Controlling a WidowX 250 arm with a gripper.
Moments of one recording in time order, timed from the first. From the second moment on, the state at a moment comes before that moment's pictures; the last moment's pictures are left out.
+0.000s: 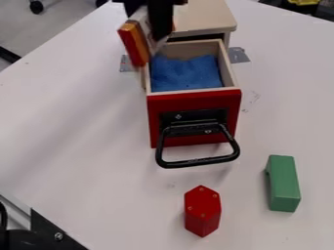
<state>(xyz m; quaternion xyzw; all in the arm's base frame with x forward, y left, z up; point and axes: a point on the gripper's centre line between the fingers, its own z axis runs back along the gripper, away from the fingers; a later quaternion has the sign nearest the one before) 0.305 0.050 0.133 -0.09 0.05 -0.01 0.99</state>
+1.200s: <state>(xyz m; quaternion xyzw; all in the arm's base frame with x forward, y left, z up) 0.338 0.013 0.089 -0.05 0.06 -0.01 1.00</state>
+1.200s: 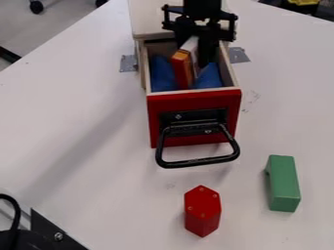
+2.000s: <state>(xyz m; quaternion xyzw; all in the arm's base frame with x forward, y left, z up) 0.339 0.025 0.080 -0.04 0.11 0.00 0.99</state>
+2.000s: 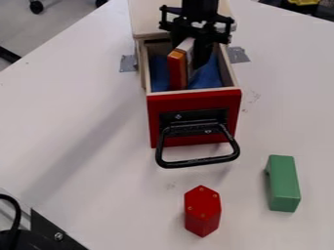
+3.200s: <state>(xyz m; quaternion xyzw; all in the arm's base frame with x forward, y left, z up) 0.331 0.055 0.109 -0.04 0.08 0.00 1.00</state>
